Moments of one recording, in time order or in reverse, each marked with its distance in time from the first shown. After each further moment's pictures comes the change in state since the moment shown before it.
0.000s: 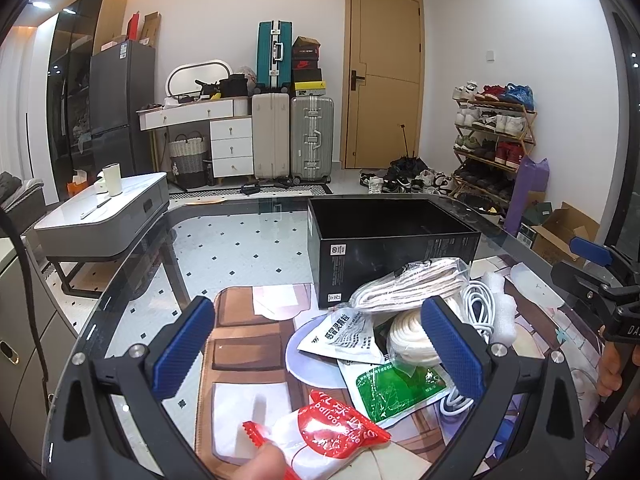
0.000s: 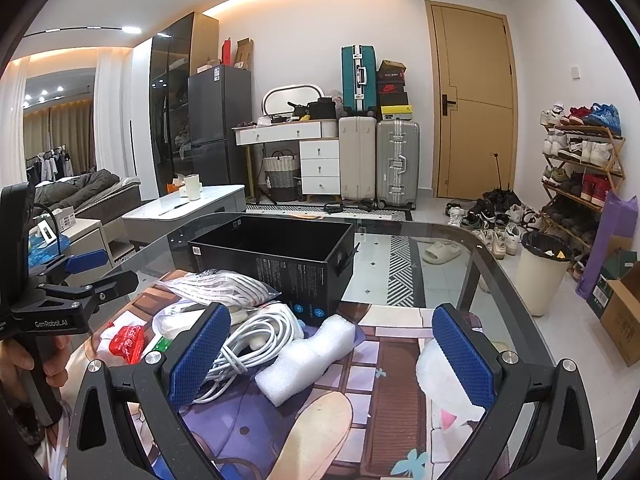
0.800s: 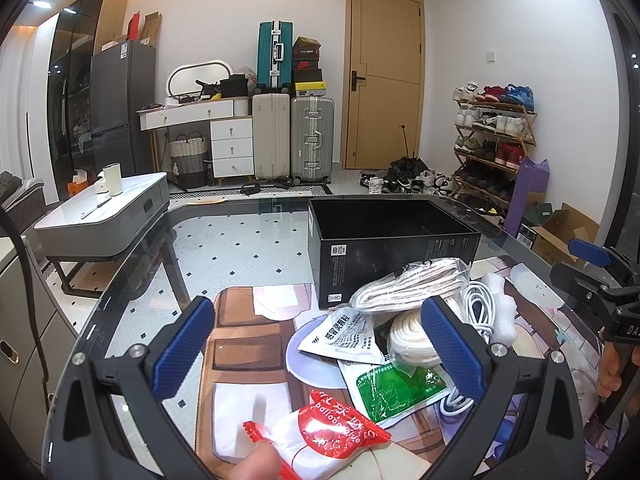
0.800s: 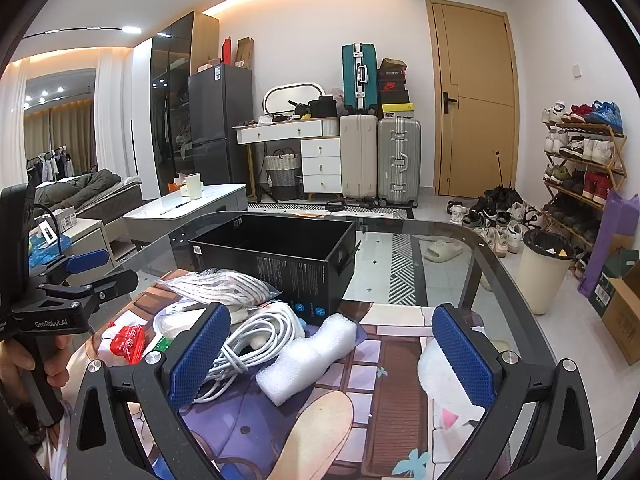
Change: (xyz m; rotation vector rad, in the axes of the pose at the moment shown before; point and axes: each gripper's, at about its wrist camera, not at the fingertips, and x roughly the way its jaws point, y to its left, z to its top) left arm 0.004 0.001 -0.002 -0.003 -0.003 0.000; right arm 0.005 0.000 0.000 0.000 0.006 0.005
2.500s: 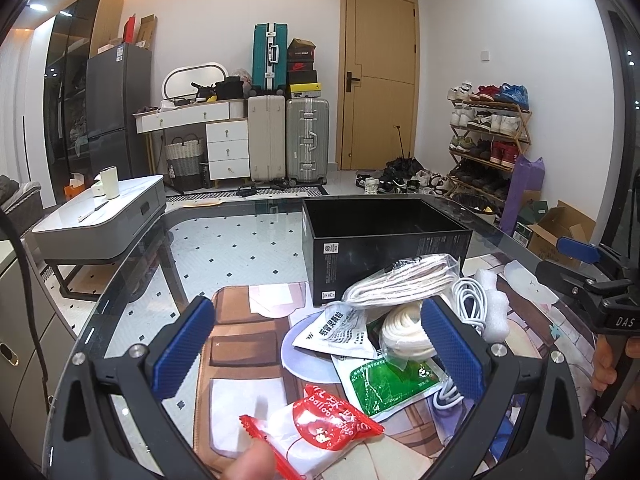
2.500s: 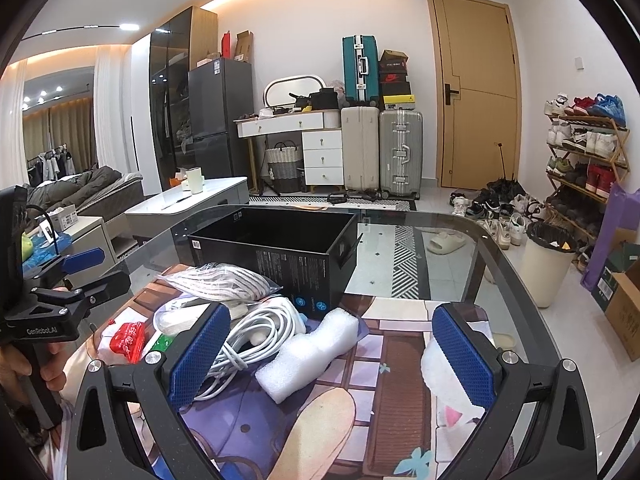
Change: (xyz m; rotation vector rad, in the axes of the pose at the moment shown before) left arm -0.006 -0.002 0.001 0.014 0.005 -0.021; right arm 0.007 0.000 0.001 0.006 0.038 0.009
